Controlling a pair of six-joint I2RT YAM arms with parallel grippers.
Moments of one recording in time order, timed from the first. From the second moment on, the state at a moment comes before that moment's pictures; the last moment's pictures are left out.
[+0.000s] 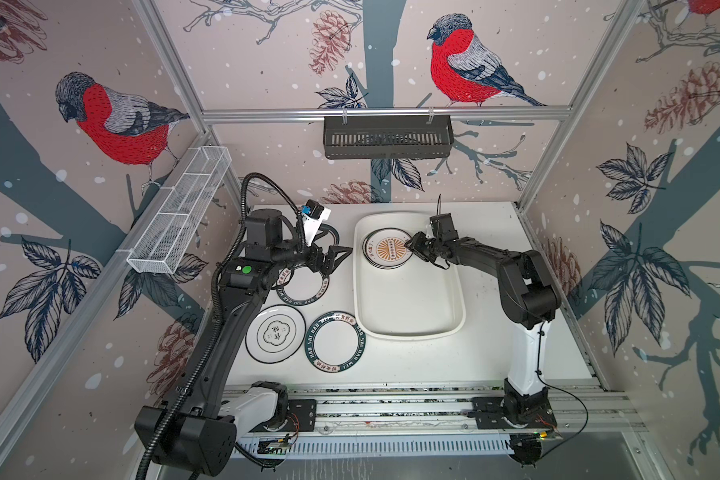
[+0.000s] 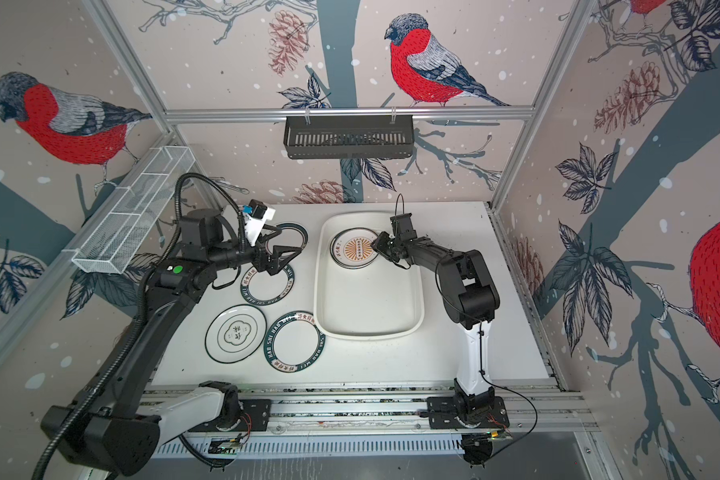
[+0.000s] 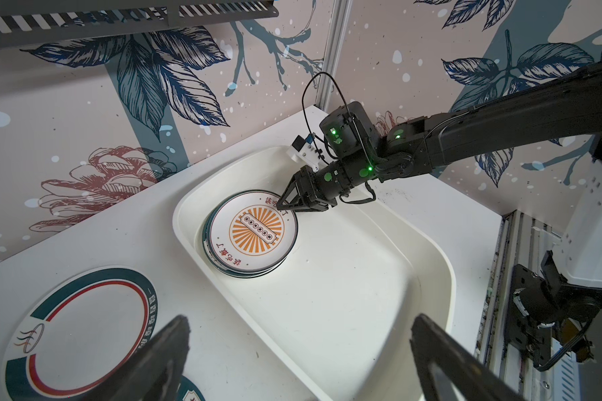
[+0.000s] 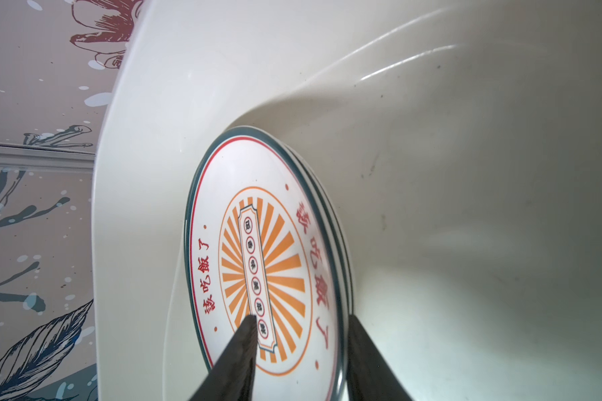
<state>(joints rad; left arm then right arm) -0.18 1.15 1.23 -0.54 0.71 0.18 0.36 2.07 1.39 -0.10 -0.34 0.81</state>
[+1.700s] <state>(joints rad) -0.18 1.15 1.21 -0.54 0.71 0.18 0.36 2.09 1.44 -0.18 -0.33 0.76</state>
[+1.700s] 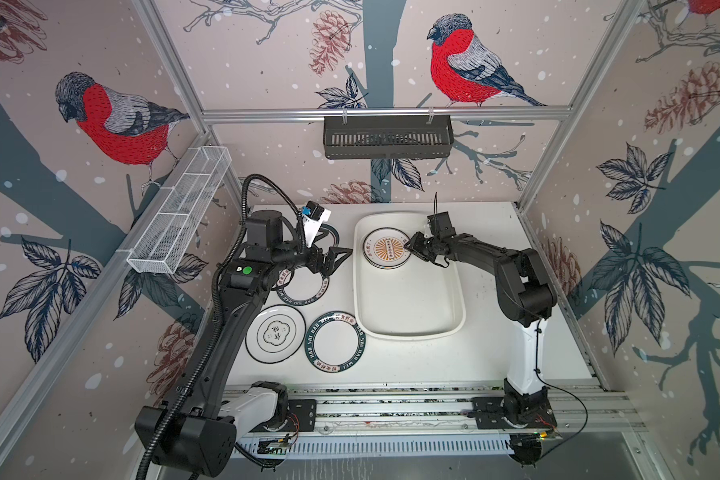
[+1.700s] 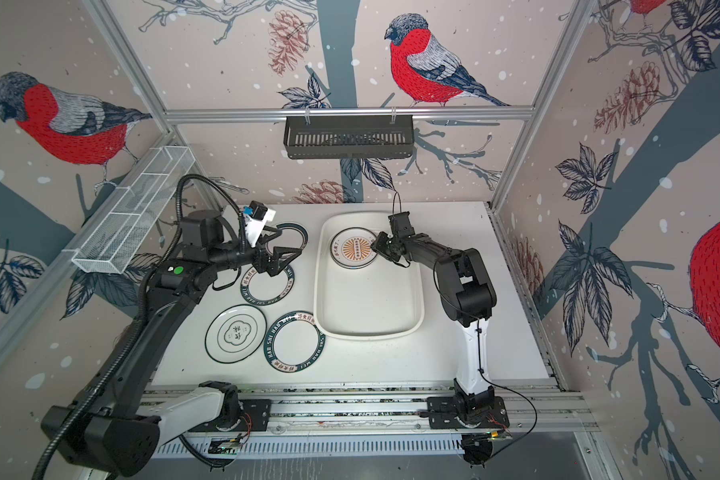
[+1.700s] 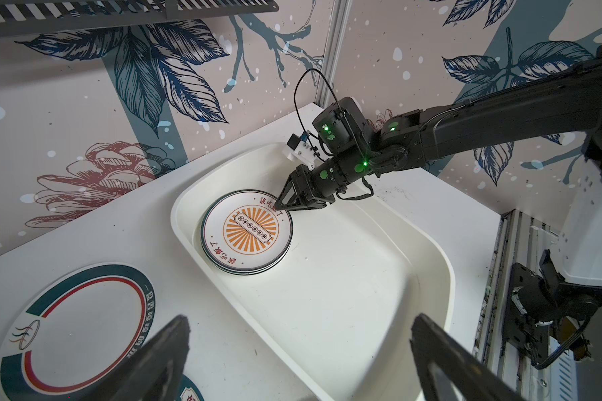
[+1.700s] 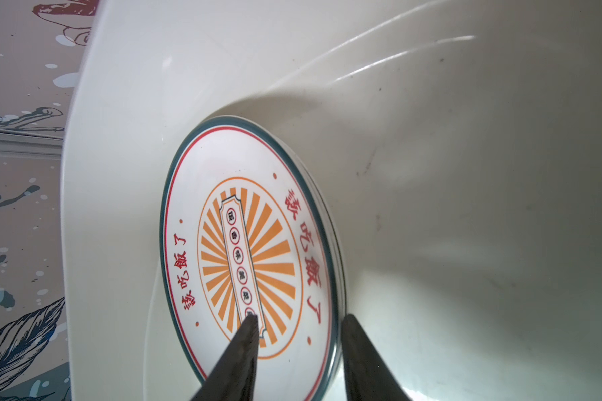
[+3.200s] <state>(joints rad) -0.18 1.23 0.75 -0.36 0.69 -0.27 0.44 1.22 0.71 0.24 -0.74 0.71</state>
